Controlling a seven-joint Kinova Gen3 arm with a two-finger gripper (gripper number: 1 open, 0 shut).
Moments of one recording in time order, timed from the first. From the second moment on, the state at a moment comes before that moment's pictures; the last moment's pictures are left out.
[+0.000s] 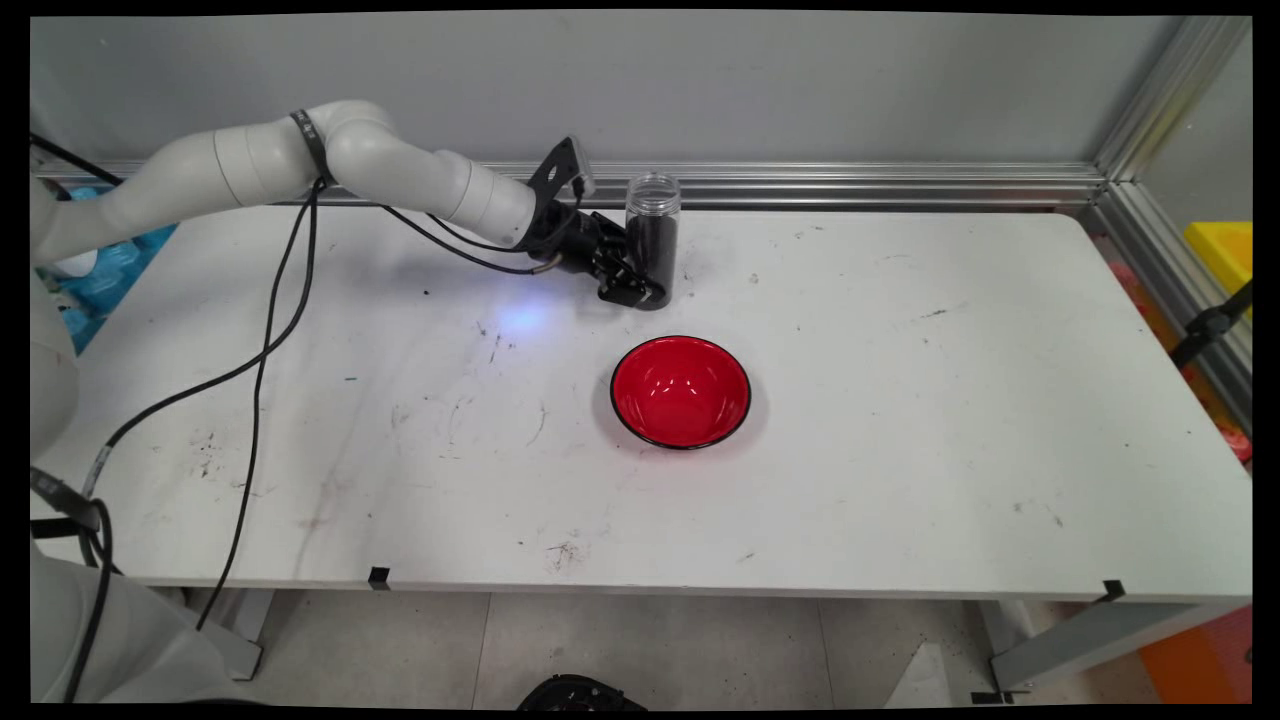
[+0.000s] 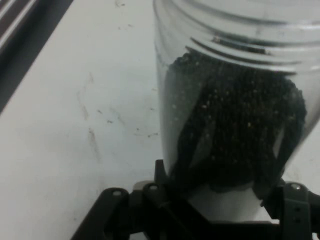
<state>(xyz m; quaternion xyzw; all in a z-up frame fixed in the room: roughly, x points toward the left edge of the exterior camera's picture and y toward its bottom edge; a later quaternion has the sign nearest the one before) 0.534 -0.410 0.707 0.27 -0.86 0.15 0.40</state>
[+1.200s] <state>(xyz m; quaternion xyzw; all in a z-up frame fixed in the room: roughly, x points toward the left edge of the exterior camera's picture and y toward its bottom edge) 0.519 -0.374 0.798 0.17 -0.88 0.23 0.39</state>
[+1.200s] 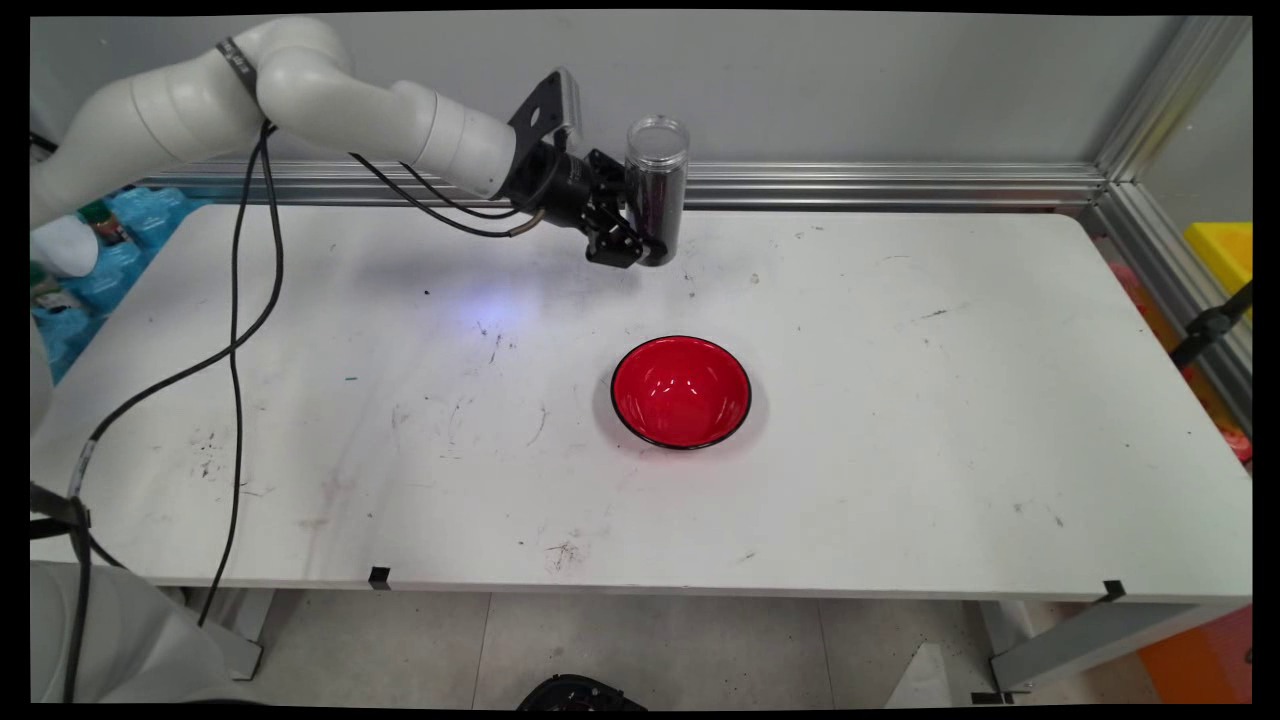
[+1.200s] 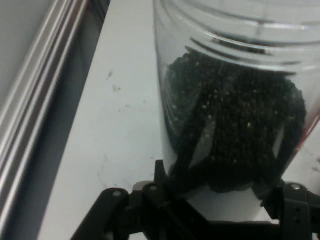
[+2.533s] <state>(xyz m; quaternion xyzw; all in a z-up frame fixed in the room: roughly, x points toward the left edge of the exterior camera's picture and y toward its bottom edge) 0.489 -0.349 0.800 -0.07 -0.88 0.35 0.30</state>
